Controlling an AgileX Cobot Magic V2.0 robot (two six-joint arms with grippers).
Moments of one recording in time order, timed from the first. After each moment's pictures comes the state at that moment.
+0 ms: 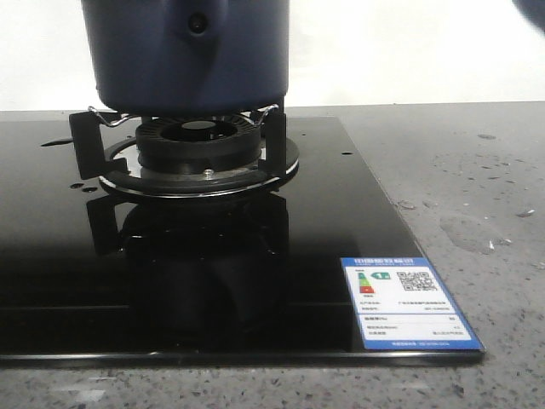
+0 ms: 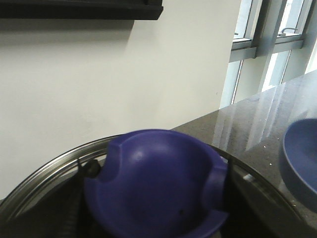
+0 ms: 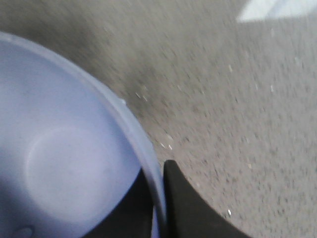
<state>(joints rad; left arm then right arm) -0.34 1.10 -0.97 -1.61 0.46 1.57 0.04 1.08 -1.15 -0.16 1.14 0.23</state>
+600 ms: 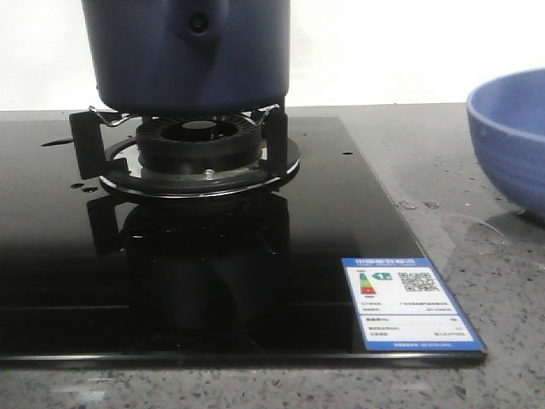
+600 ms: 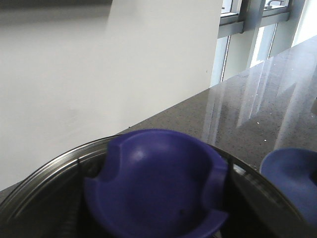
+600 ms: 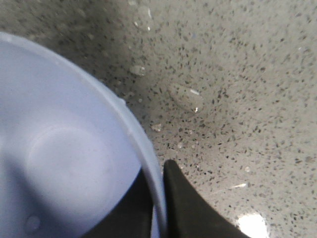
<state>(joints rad) -0.34 1.18 -1.00 -1.54 0.51 1.57 0.00 1.16 -0.89 -0.03 0.91 0.23</state>
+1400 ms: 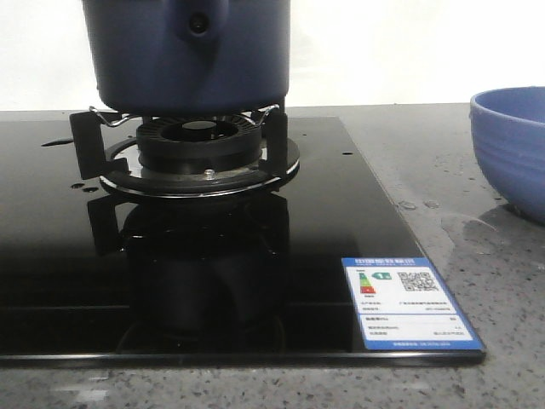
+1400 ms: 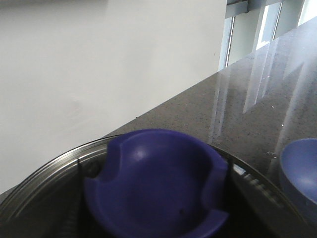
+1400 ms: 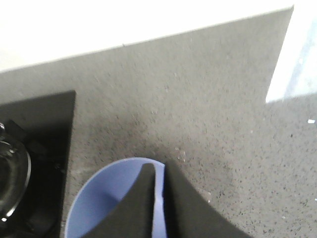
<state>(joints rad) -0.34 1.34 -1.08 -1.57 0.52 1.67 0.00 0.81 -1.15 -0.04 0.95 0.23</state>
